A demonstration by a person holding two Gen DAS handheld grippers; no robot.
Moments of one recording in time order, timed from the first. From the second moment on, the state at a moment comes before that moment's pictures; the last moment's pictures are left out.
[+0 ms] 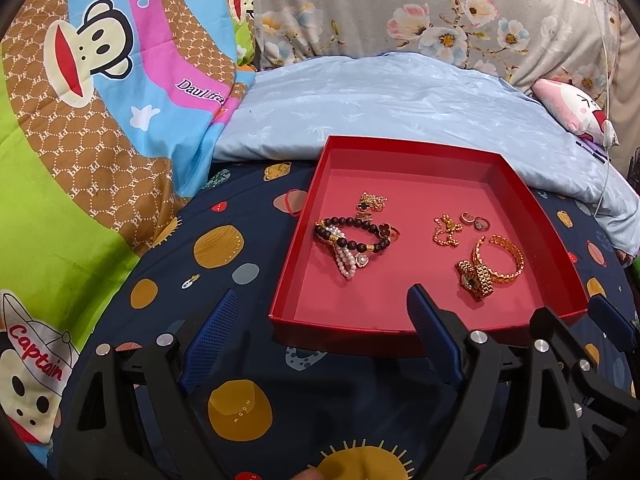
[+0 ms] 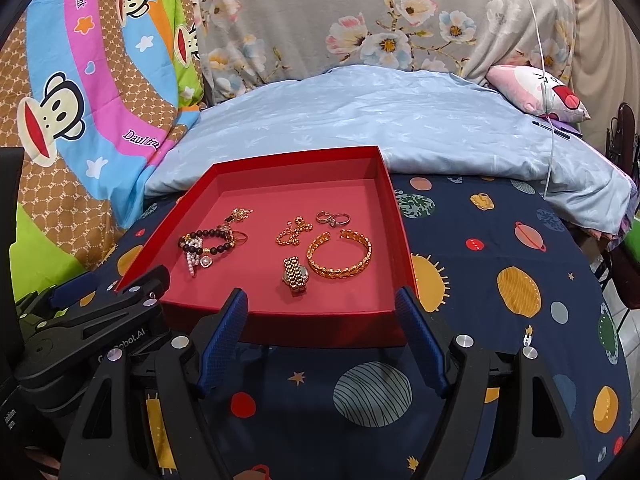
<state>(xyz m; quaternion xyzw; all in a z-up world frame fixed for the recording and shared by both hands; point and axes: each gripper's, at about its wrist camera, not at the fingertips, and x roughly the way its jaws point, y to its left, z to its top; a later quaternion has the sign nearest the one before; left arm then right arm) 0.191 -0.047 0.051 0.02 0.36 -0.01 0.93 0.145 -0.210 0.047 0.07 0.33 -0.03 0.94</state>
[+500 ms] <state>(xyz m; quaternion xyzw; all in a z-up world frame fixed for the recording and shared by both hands) 0.182 -0.051 0.053 0.05 0.35 -0.02 0.93 0.135 -0.208 0.048 0.06 0.34 -0.05 0.94</state>
